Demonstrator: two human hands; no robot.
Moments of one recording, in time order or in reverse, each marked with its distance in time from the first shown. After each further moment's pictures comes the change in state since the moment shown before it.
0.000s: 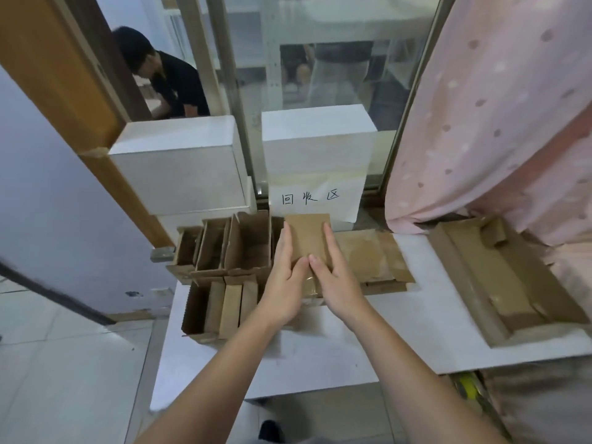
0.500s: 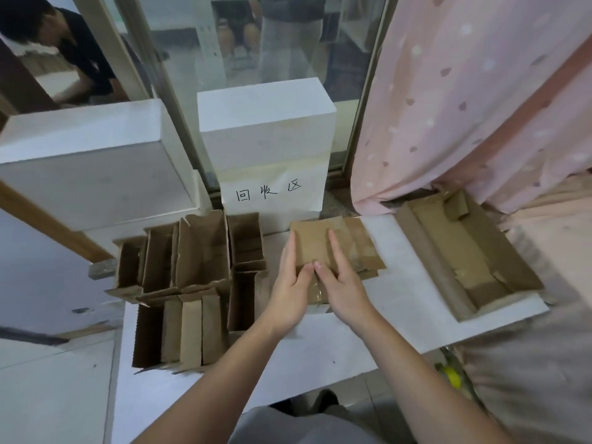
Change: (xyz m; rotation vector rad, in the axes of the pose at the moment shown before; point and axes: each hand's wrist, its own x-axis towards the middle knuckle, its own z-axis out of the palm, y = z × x) left_hand 0.058 -0.031 0.067 -0.098 -0.168 -0.136; right_hand 0.024 0.043 -0.059 -0.069 0.138 0.194
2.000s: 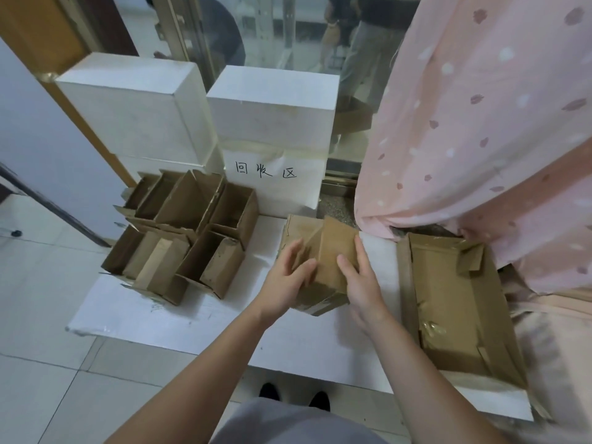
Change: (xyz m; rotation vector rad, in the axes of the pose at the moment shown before) left_hand 0.011 0.012 0.162 -0.189 0.287 -0.138; right_hand 0.059 0.062 -0.173 0.313 -0.238 0.147
